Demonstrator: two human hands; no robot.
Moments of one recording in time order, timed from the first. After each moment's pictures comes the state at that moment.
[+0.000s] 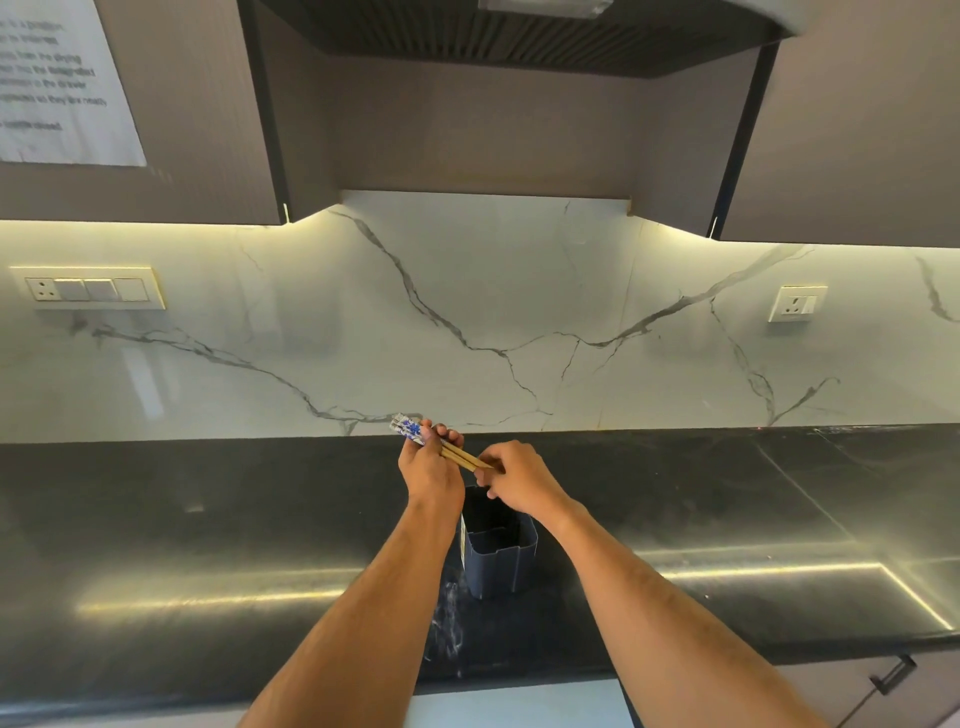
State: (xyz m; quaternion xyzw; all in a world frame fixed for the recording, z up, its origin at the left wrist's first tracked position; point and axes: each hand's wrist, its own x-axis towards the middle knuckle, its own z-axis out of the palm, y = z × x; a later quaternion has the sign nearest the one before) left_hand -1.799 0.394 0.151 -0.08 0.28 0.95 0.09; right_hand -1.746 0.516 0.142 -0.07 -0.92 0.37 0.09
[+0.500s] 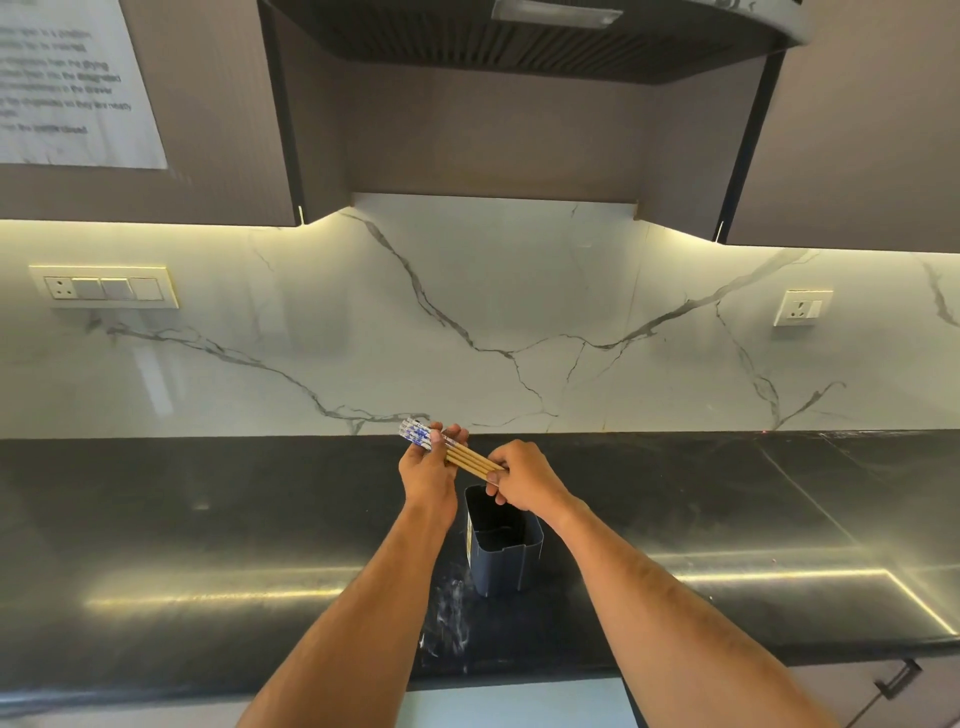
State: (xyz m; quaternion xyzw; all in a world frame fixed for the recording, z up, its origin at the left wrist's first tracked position) left_hand -1.800 0.375 0.134 -0.04 0.39 0.92 0.10; right_hand -1.742 0.508 0.148 -0.08 -0.94 0.33 0.08
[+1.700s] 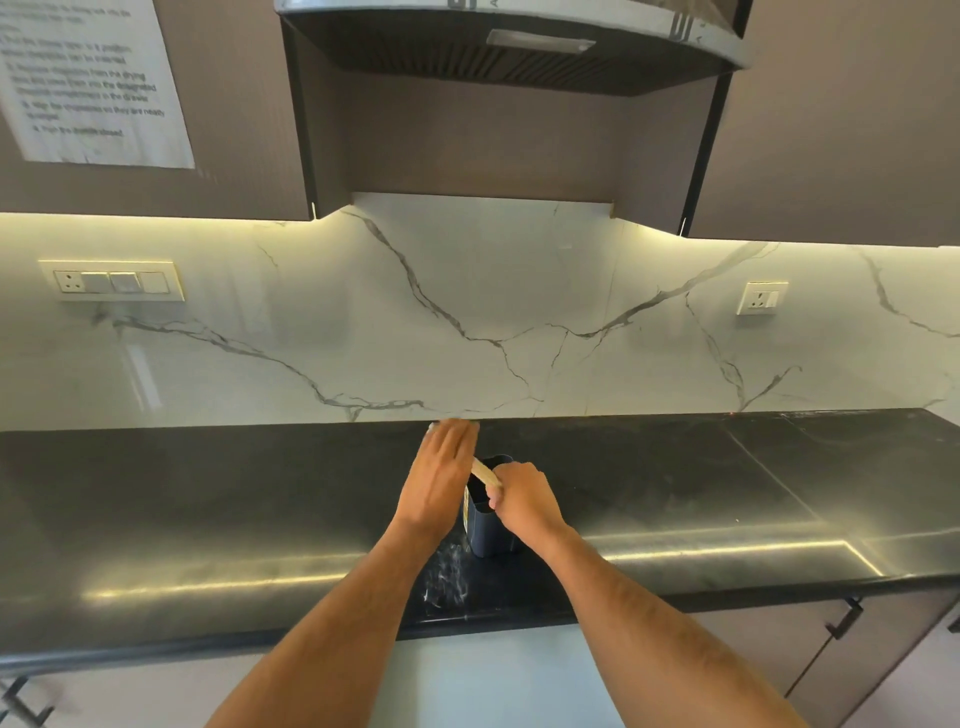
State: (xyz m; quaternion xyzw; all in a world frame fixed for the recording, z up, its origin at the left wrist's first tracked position) left_hand -1.724 0.318 0.135 0.43 0.82 0.16 -0.34; right_hand -1.654 0.454 0.131 -0.14 -0.96 0.20 0.11
